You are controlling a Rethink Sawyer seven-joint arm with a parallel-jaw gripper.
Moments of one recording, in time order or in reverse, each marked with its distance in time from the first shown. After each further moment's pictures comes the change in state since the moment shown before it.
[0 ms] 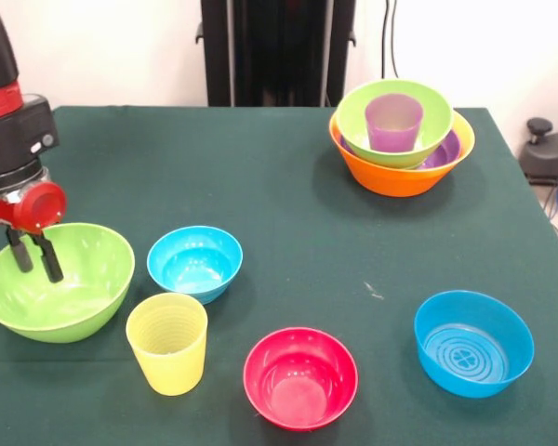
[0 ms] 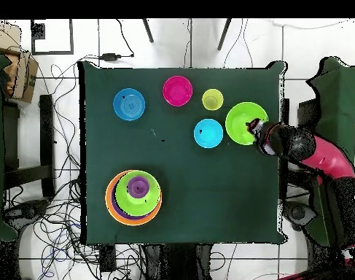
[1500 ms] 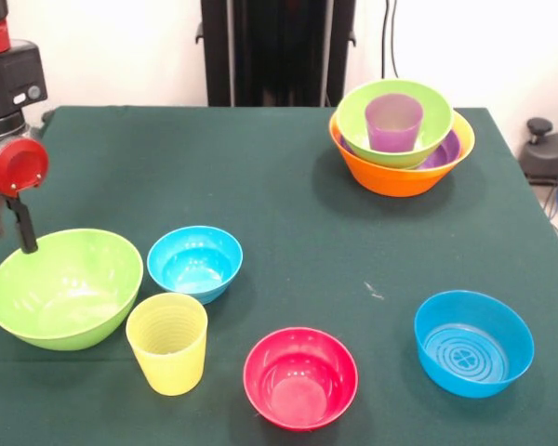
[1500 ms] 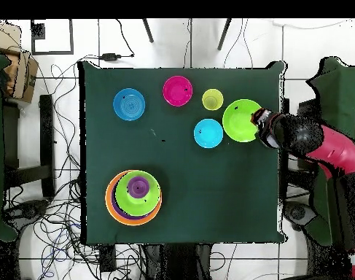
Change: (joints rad) arm 0.114 -0.149 -0.115 0.019 0.110 0.000 0.049
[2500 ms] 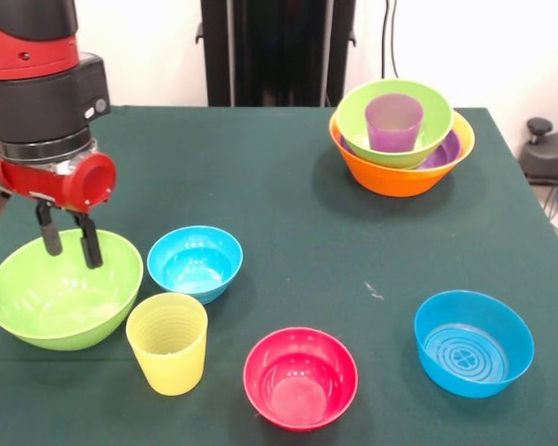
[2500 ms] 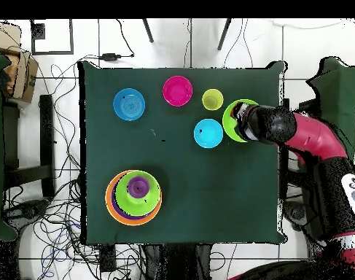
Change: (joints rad) arm 0.099 0.000 -0.024 -0.004 0.014 0.000 0.000
